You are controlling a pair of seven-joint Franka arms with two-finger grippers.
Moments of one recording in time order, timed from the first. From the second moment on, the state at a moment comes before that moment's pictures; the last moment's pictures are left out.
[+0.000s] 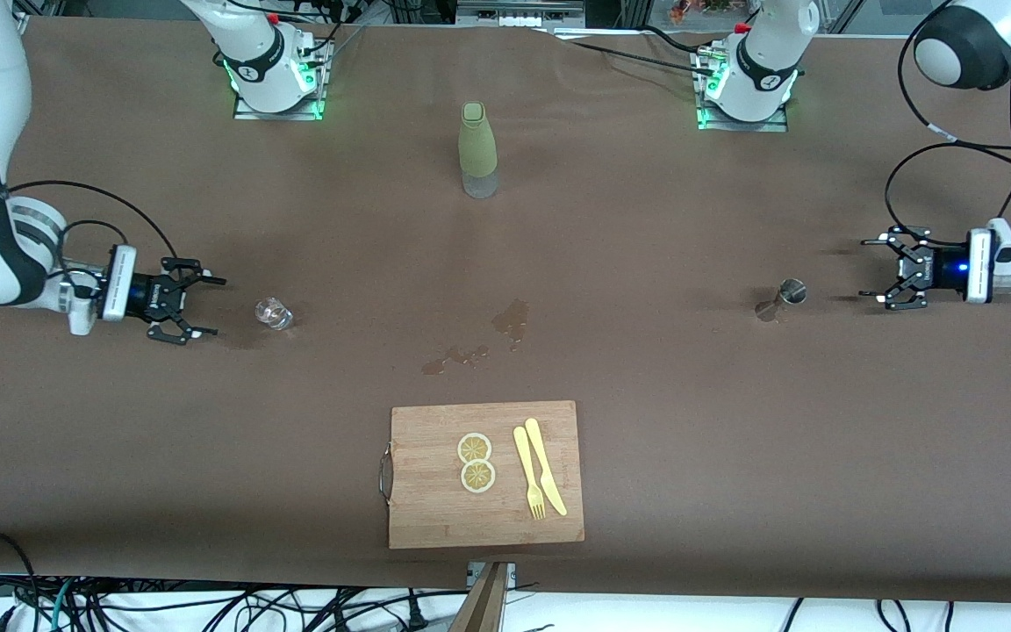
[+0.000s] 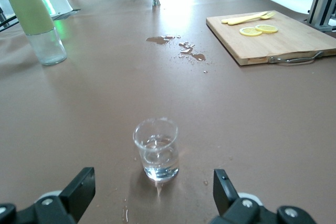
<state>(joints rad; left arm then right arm) 0.29 0.91 0.50 -1.68 -1.04 1.15 2.54 -0.18 0.65 -0.20 -1.92 1.10 1.72 -2.54</state>
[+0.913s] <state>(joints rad) 0.28 1.03 0.34 -1.66 -1.21 1.14 2.73 -0.16 0.79 -0.09 -1.92 1.21 1.72 -2.67</state>
